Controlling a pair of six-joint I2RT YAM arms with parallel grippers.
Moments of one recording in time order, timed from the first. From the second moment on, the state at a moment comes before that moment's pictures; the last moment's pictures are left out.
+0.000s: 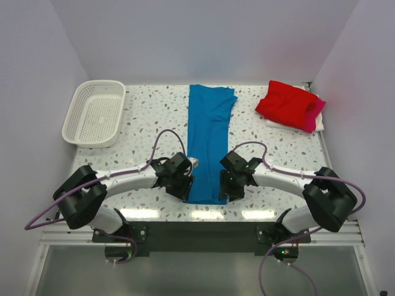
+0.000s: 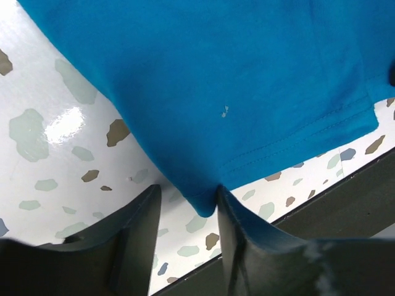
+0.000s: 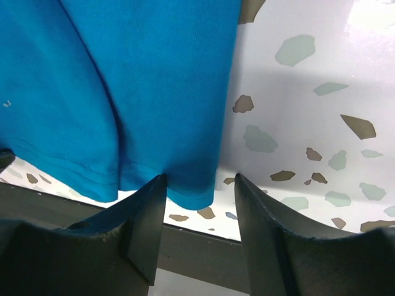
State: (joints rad) left arm -0.87 1.46 0.75 -0.48 0.13 -0.47; right arm 0.79 1.42 0.71 -0.57 -0.10 0.87
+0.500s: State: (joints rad) left arm -0.87 1.46 0.71 -0.44 0.19 -0.46; right arm 0.81 1.46 0.72 -0.57 -0.13 0.87
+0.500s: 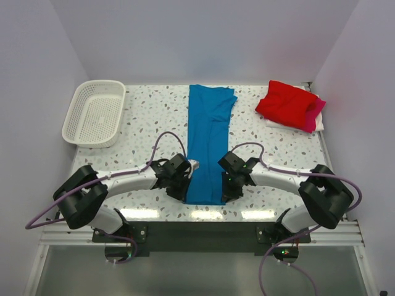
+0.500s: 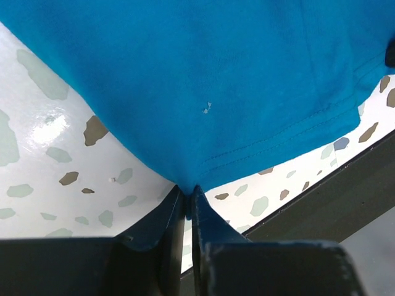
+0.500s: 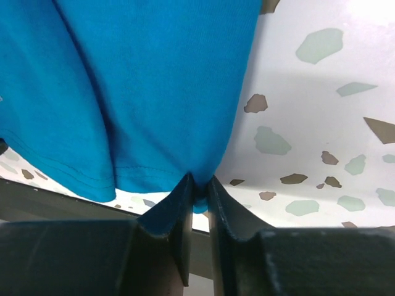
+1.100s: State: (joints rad) left arm -0.74 1.42 0.86 -0.59 0.18 -0.50; right arm 0.81 1.44 0.87 -0.67 -0.11 0.85
